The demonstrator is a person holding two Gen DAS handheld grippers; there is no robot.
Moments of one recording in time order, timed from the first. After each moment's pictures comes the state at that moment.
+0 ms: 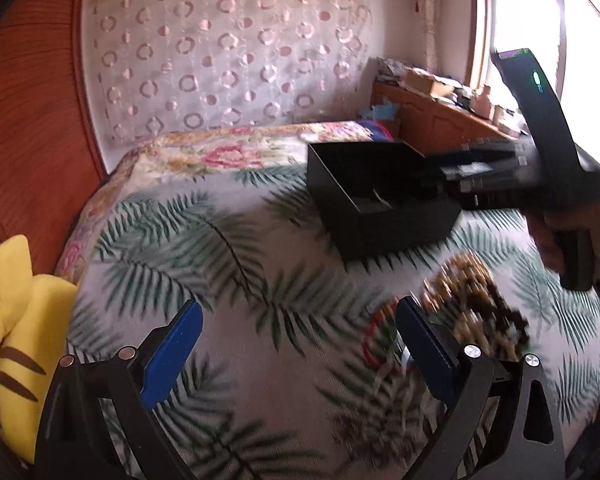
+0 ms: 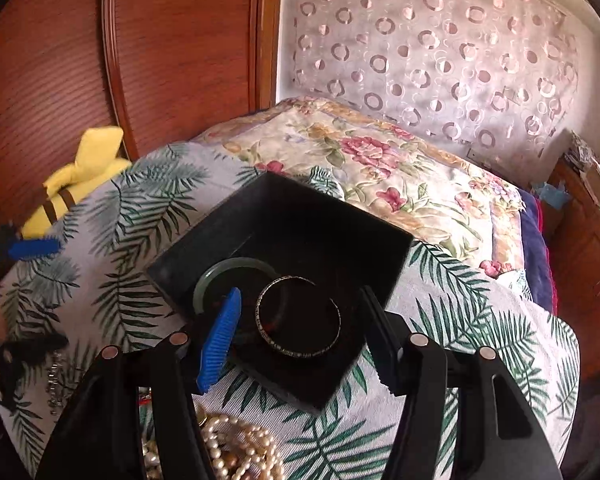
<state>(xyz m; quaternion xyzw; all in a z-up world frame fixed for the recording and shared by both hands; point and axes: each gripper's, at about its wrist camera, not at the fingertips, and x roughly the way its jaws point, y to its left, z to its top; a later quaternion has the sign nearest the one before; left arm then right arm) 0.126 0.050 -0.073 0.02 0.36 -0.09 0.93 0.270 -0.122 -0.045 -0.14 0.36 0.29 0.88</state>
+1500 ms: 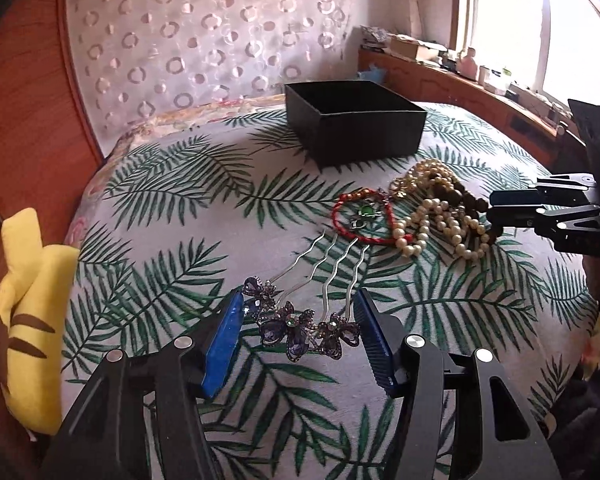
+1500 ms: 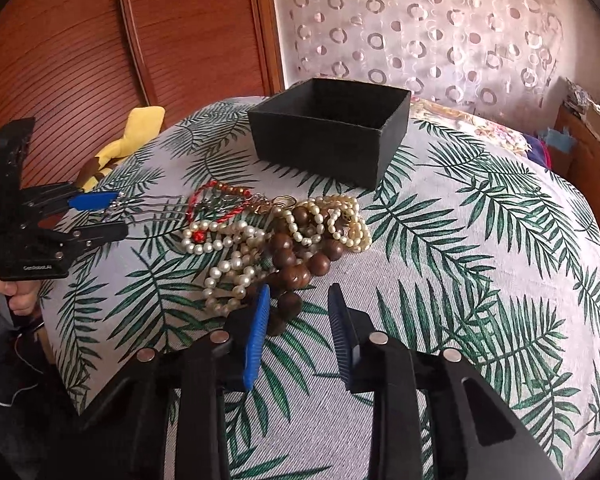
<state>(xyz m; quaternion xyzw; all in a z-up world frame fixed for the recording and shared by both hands) 0.061 0.047 -0.089 0.05 0.40 -0.09 0.91 0.128 -0.179 -0.086 -0.08 0.40 0.30 0.86</state>
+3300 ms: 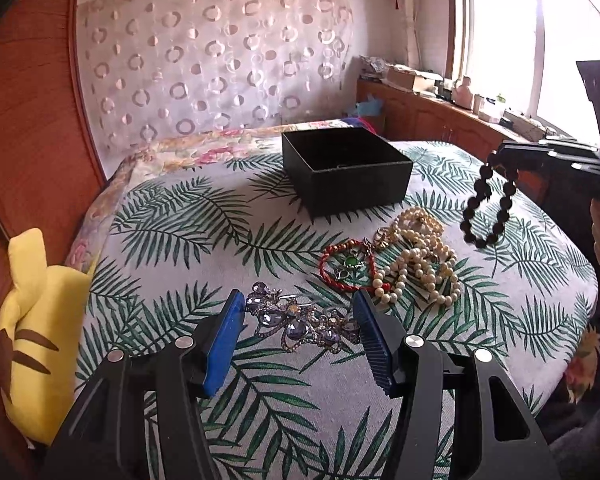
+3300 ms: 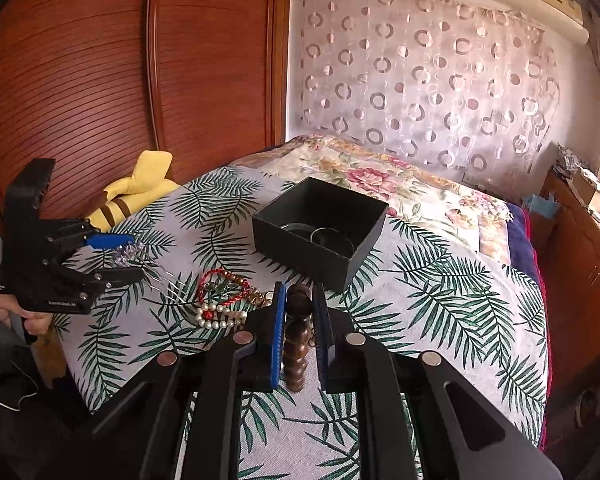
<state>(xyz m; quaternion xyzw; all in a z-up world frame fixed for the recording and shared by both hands) 0.055 0.046 -0.057 0.04 0.34 -0.10 0.93 0.121 -0.185 0.003 -0.12 0.30 0.30 0.89</state>
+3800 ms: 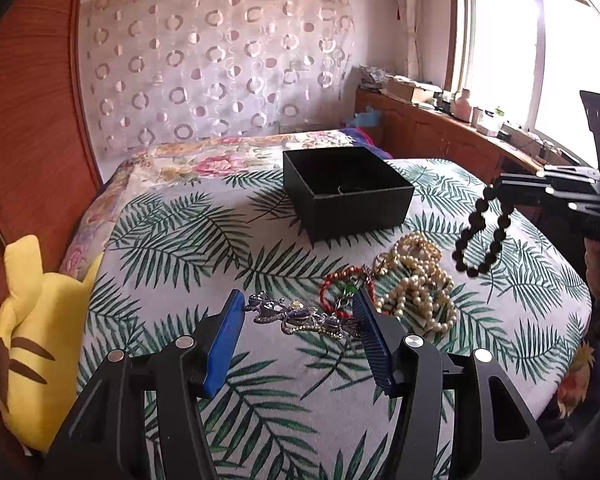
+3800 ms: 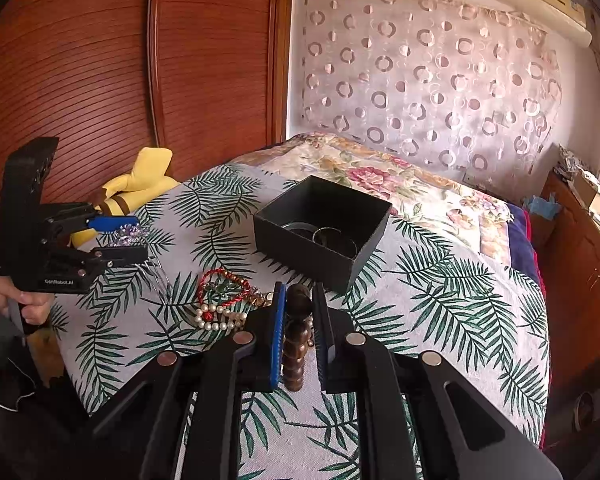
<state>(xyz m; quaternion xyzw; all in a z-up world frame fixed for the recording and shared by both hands) 0.071 0.047 -0.044 0.02 0.33 -0.11 0.94 0.123 -0.177 0.001 -0.13 0.31 0.30 0.89</state>
